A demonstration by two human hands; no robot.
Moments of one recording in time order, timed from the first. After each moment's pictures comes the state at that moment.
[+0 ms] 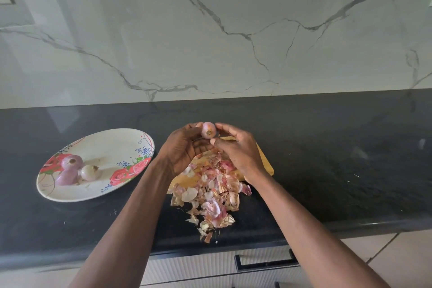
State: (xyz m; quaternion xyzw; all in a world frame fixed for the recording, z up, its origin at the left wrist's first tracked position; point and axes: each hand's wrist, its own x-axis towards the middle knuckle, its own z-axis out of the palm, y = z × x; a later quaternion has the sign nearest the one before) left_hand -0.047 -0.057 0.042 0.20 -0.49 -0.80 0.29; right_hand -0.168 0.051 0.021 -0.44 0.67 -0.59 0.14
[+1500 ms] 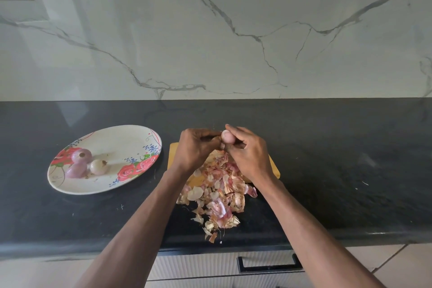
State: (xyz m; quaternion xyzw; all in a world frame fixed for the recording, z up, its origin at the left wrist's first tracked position) left_hand -0.049 -0.052 0.022 0.20 -0.78 -0.42 0.42; right_hand -0.171 0.053 0.013 -0.51 0.64 -0.57 0.00
